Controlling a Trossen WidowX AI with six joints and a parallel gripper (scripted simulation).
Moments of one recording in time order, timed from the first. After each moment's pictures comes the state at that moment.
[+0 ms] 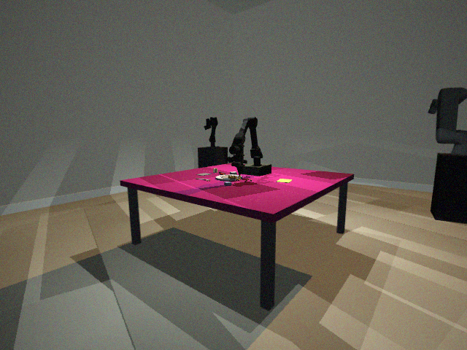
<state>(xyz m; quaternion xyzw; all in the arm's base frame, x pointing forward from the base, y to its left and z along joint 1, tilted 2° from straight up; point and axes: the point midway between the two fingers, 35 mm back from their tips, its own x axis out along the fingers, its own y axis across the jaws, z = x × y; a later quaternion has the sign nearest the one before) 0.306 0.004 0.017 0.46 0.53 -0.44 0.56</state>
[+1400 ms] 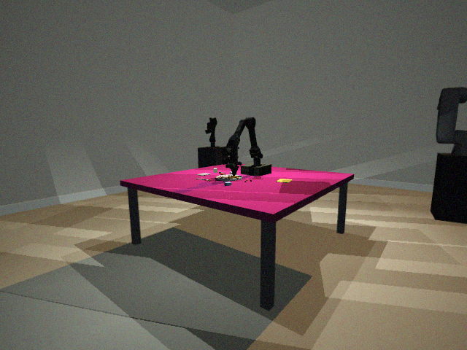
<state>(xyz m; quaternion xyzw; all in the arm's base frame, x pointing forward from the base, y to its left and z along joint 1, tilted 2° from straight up) 0.293 -0.054 0.001 0.46 0.52 -0.44 0.56</state>
